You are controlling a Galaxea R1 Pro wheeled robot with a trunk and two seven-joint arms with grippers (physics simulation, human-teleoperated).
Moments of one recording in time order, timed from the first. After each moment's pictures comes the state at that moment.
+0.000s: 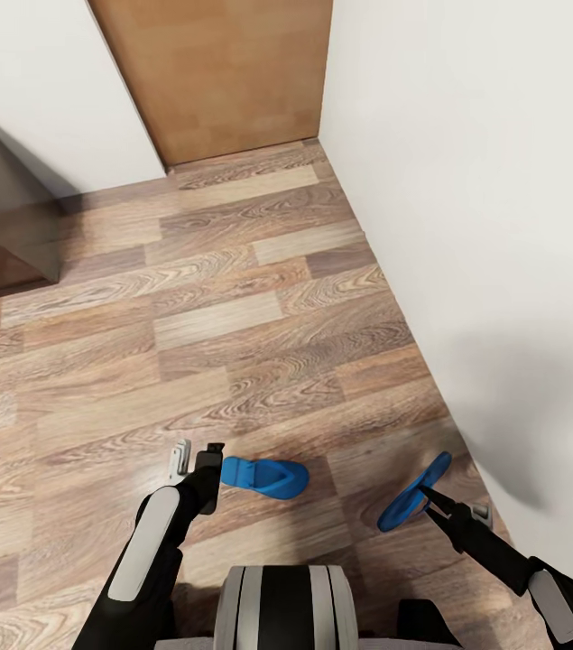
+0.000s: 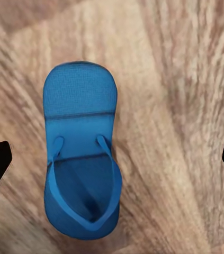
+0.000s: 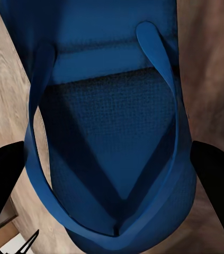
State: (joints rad) left arm -0.36 -0.17 -0.08 -1.40 1.39 0.02 0.78; right arm -0.39 -0.21 -0.43 -0.71 -0.63 0.65 0.87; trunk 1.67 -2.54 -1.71
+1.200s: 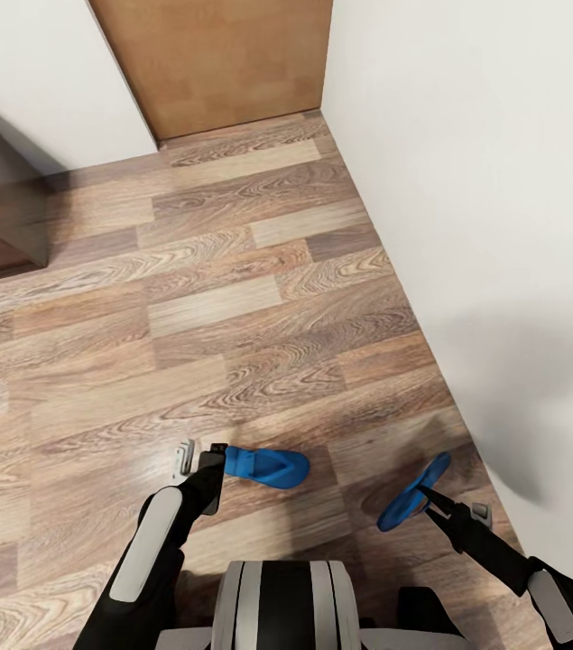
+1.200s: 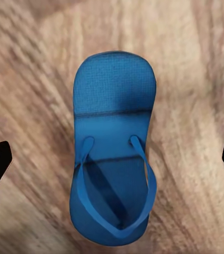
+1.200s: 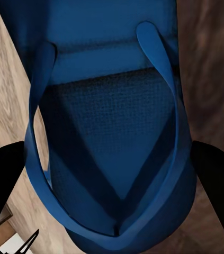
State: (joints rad) left arm -0.36 -0.17 -0.10 -1.40 1.39 0.02 0.78; right arm -0.39 -0.21 -0.43 -0.71 -0.63 0.65 0.87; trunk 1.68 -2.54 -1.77
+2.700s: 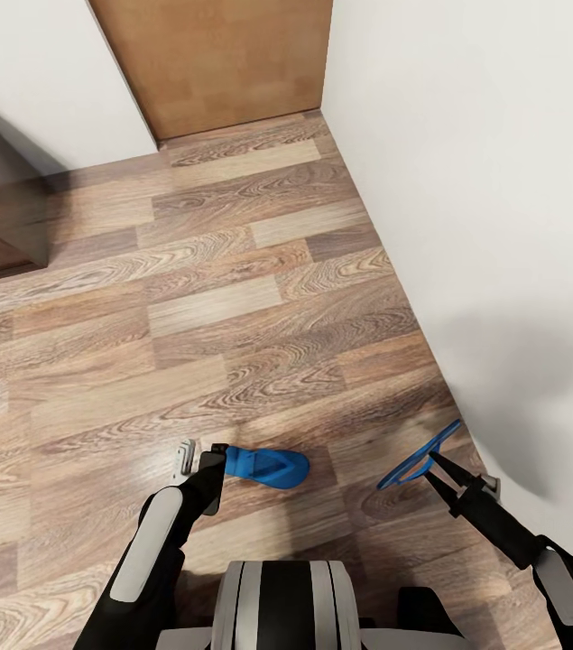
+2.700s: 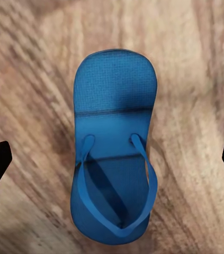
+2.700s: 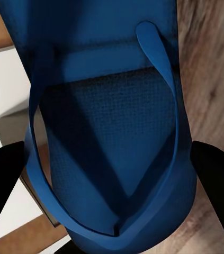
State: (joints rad) left arm -0.36 -0.17 -0.11 -1.40 1.39 0.02 0.78; right arm -0.39 -0.21 -0.42 -0.85 -0.78 0.78 1.04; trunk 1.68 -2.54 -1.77
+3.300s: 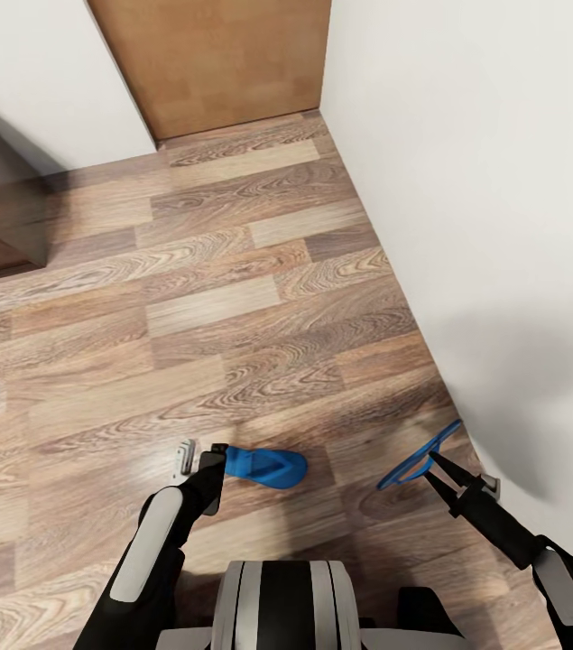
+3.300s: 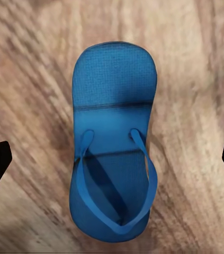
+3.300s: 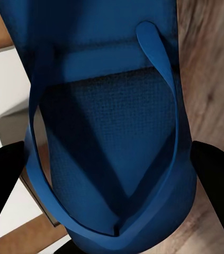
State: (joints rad) left arm -0.36 -0.17 -0.11 -1.40 1.39 0.02 0.78; right arm -0.39 -0.21 -0.42 -0.85 -0.78 0.78 1.04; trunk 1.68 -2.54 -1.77
